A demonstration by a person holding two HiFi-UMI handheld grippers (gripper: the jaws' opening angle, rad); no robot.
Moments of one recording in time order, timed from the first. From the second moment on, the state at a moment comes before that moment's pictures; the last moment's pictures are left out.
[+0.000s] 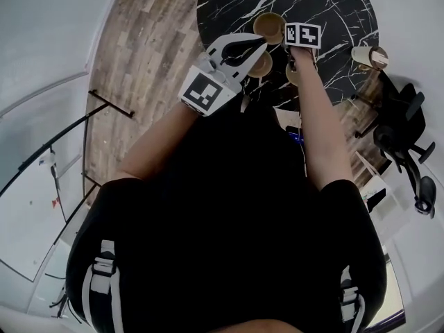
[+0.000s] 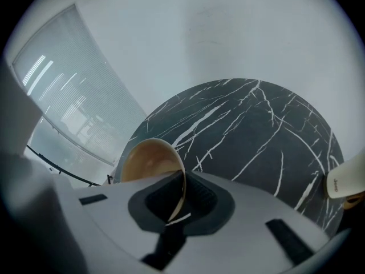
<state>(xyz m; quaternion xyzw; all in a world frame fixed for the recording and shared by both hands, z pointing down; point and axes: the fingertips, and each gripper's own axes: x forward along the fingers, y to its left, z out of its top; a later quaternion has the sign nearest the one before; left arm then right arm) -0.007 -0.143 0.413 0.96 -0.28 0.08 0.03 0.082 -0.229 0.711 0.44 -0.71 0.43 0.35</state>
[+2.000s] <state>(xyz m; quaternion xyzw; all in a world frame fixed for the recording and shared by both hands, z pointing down) 0.106 -0.096 0.409 0.99 -0.13 0.07 0.02 0.217 -0.070 0.733 0.45 -0.62 0.52 0.37</state>
